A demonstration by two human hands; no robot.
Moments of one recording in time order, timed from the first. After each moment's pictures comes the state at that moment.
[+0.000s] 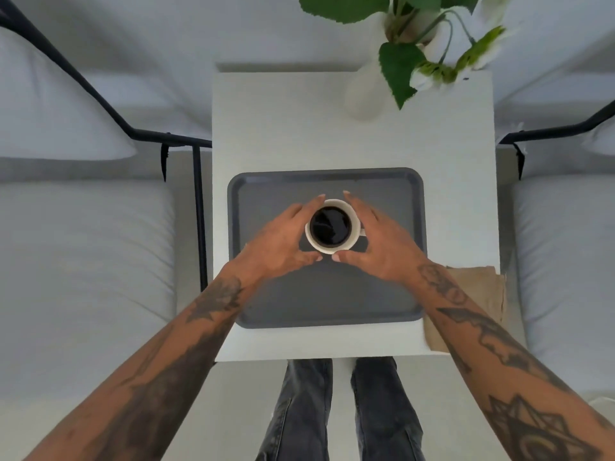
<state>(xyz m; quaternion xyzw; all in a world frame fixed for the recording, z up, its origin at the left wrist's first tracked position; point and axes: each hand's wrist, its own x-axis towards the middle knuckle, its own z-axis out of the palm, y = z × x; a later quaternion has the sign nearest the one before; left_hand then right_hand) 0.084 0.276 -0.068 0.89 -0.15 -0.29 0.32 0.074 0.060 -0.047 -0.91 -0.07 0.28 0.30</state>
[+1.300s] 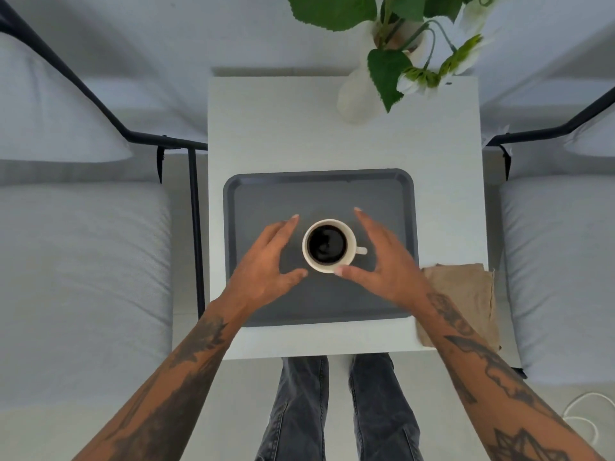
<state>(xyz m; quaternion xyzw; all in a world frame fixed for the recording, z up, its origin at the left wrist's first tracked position) 0.034 0.290 -0.054 0.89 -0.04 -0.26 0.38 0.032 0.045 -0.040 -0.89 0.00 0.25 0.38</state>
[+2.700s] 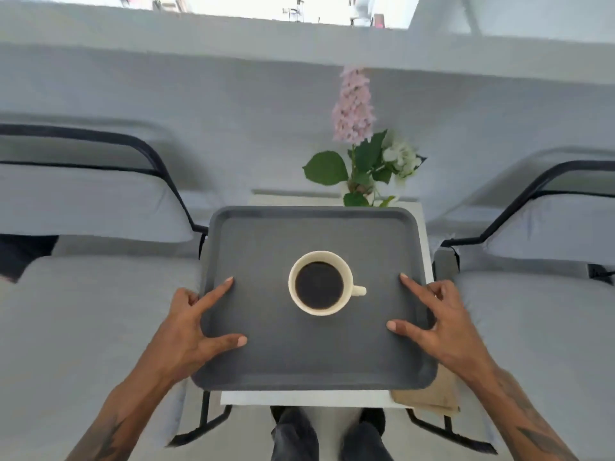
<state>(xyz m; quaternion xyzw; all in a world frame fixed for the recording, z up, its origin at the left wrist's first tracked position) -0.003 0.383 0.145 0.91 0.10 -0.20 0.35 0.015 -0.018 0.157 -0.93 0.03 0.12 0.35</state>
